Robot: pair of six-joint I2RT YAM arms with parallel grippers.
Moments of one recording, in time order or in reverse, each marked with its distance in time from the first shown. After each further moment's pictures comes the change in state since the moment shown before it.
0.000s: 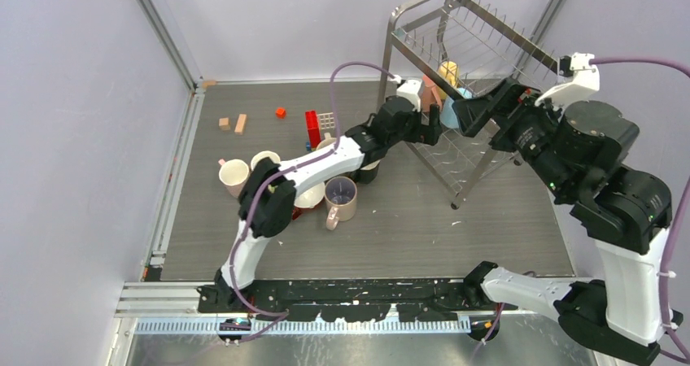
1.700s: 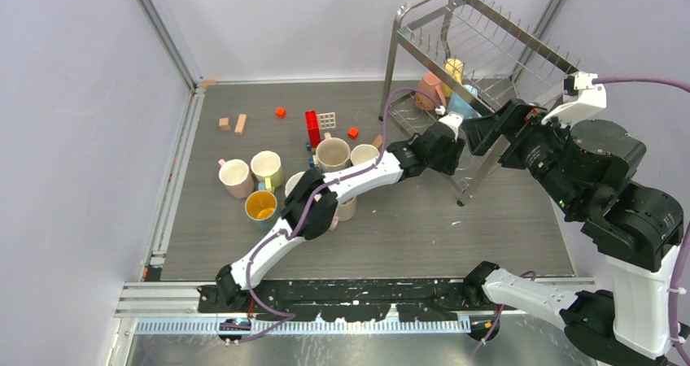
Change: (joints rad) left arm -0.132 0.428 0.476 -0.262 -0.020 0.054; right arm 0.000 -0.087 -0.063 -0.073 0.019 -0.032
